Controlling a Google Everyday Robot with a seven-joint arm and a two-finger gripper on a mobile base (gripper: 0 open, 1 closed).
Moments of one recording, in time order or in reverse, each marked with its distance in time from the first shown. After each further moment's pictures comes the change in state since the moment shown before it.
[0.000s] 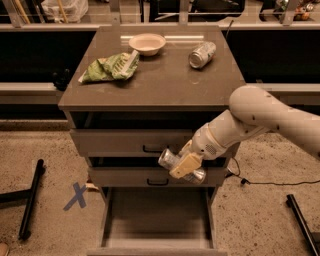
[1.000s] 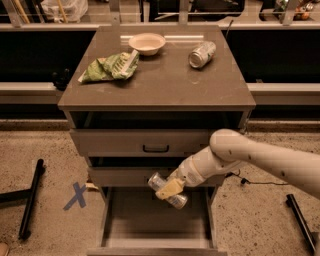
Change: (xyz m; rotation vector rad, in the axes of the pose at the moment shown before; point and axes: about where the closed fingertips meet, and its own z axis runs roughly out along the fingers) arm 0.049 -0.018 0.123 -0.064 -0.080 0.201
